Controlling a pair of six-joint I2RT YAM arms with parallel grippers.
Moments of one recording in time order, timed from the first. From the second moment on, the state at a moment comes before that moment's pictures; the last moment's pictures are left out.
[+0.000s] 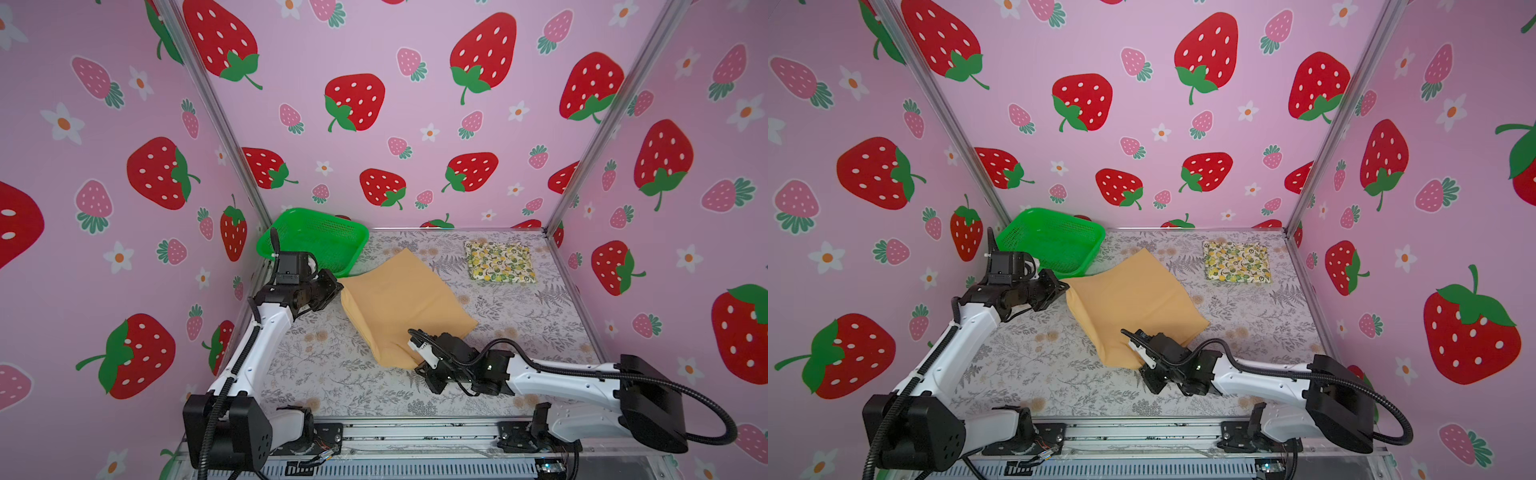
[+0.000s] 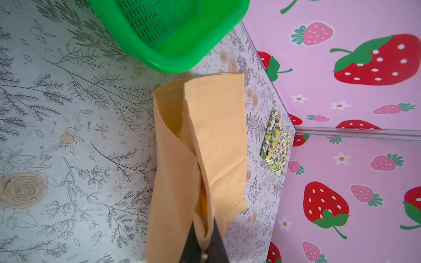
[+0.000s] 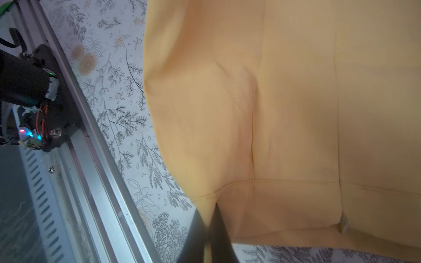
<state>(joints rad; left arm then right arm) -0.07 1.27 1.09 -0.65 0.41 -0.79 1.23 1.27 0.65 -0.18 -0.06 0.30</state>
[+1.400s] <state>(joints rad) -0.28 2.31 2.02 -0.63 0.35 -0.89 0.62 1.33 0.63 -0.22 -0.21 0.40</state>
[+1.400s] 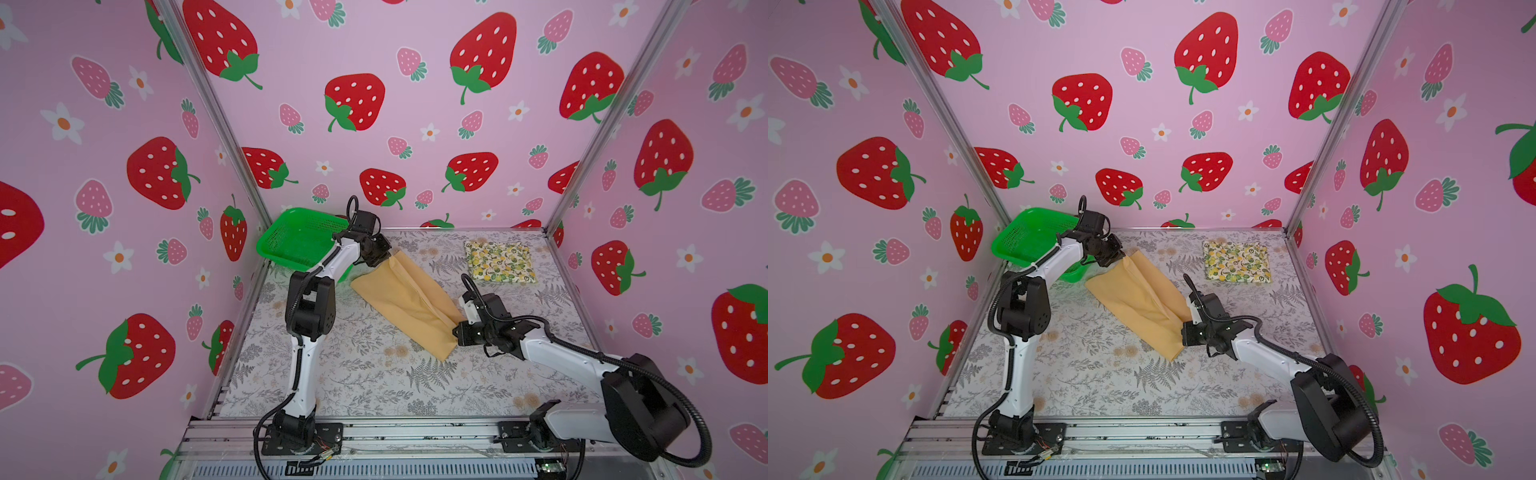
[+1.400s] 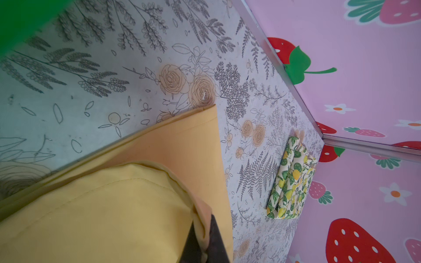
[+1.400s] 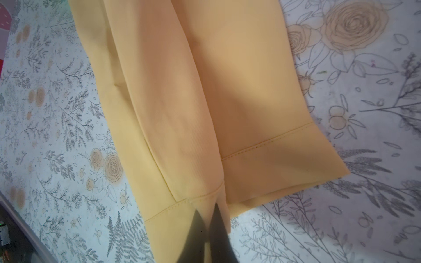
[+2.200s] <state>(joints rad) -0.31 2.48 2.23 -0.60 0.45 -0.93 0.49 1.35 0.63 -0.19 -0.22 0.41</state>
